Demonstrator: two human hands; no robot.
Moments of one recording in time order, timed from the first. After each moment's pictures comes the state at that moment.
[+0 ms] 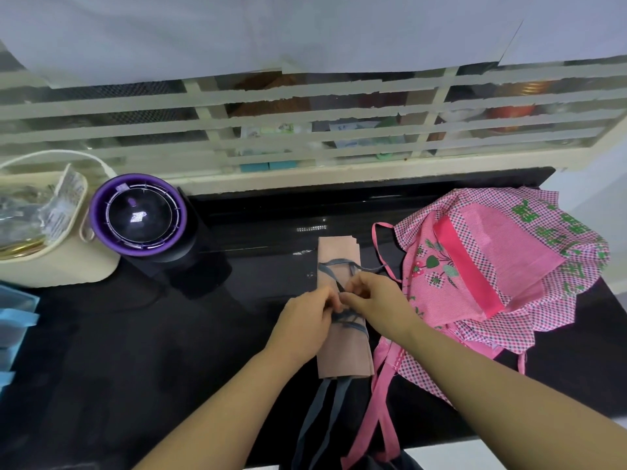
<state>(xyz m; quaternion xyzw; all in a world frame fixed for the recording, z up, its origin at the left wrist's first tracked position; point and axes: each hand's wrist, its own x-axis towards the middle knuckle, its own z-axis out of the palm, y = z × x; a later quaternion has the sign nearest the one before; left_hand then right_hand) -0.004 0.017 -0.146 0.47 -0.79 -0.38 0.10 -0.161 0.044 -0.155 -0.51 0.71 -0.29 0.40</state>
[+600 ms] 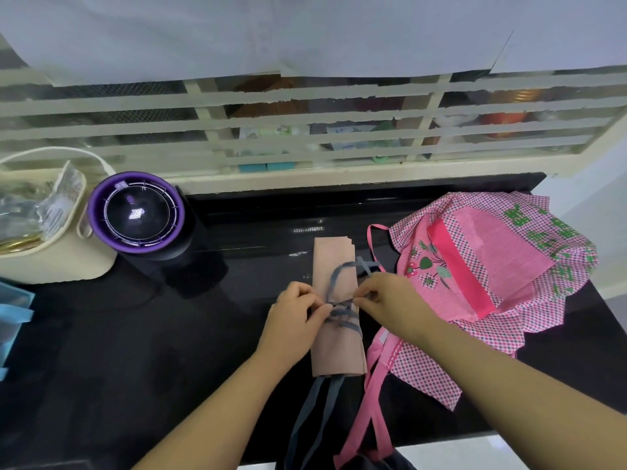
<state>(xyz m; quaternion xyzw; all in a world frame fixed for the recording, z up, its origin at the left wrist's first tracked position) 0.003 0.022 -0.159 0.51 -0.77 -0.35 0.15 -0.186 0.053 -0.136 -0.65 0.70 -0.17 0.26</state>
